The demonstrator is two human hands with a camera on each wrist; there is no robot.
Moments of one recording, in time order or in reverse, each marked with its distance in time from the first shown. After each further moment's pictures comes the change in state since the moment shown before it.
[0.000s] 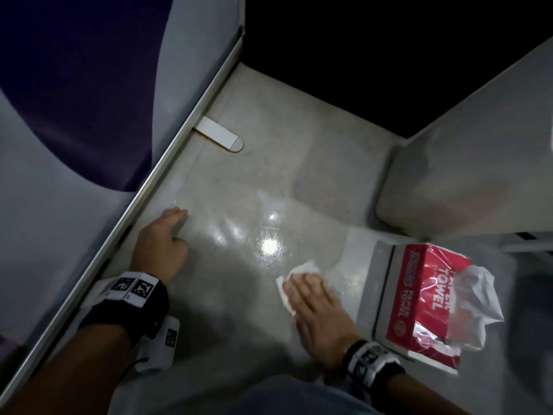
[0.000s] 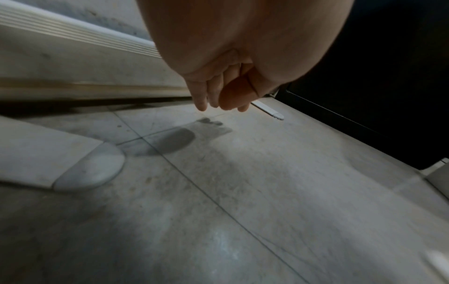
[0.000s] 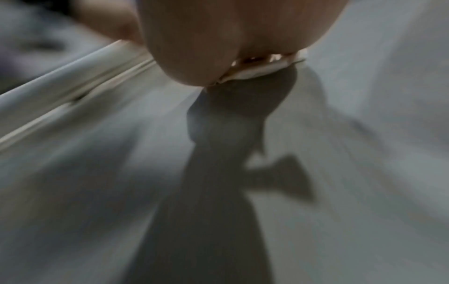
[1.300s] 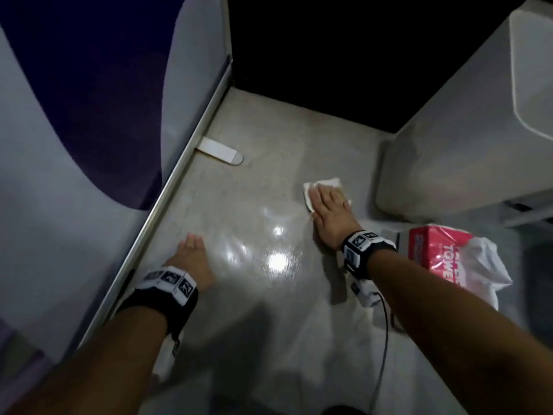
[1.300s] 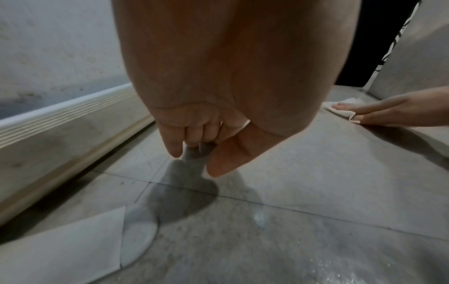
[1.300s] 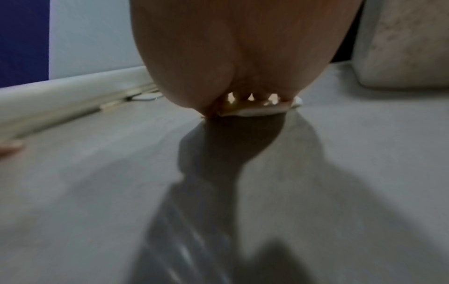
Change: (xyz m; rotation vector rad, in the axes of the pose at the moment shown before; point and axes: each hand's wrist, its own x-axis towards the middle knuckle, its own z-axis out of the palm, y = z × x) left_hand 0.003 -0.001 0.014 0.719 -0.623 -0.088; right_hand 0.135 0.078 -0.072 0.118 0.013 0.398
